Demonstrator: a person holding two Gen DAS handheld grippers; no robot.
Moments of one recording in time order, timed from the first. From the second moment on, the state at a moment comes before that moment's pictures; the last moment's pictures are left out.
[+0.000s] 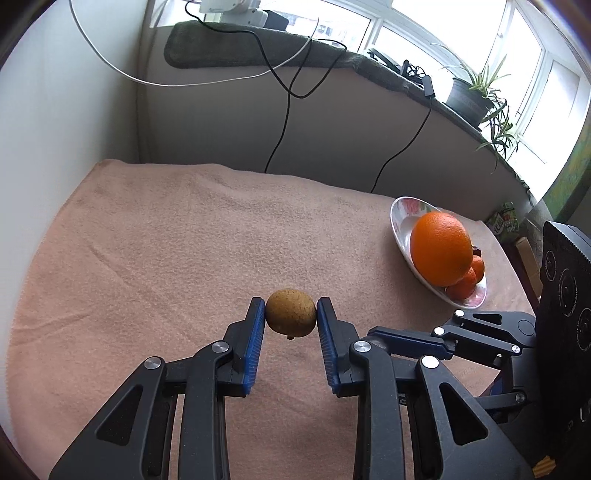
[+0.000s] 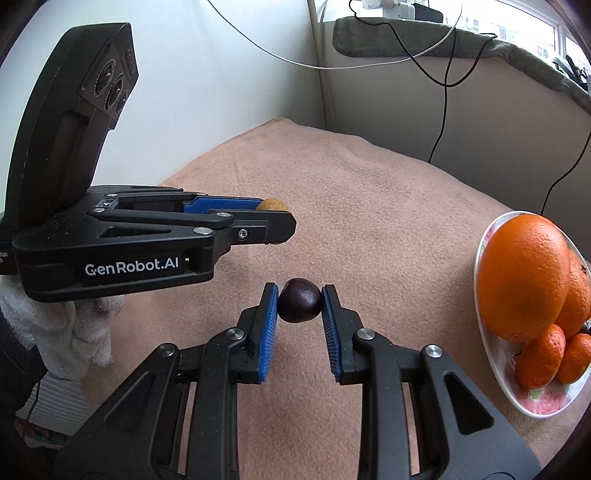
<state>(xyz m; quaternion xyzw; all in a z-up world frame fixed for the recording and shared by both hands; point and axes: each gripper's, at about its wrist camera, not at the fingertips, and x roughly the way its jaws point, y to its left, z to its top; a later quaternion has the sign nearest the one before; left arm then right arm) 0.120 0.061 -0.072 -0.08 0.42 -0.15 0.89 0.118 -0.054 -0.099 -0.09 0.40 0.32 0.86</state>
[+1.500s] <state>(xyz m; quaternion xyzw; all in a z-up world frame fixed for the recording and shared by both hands) 0.212 -0.094 -0.030 -0.01 0.40 -0.24 0.89 0.164 -0.256 -0.054 -0.01 0.35 0.17 0.92</state>
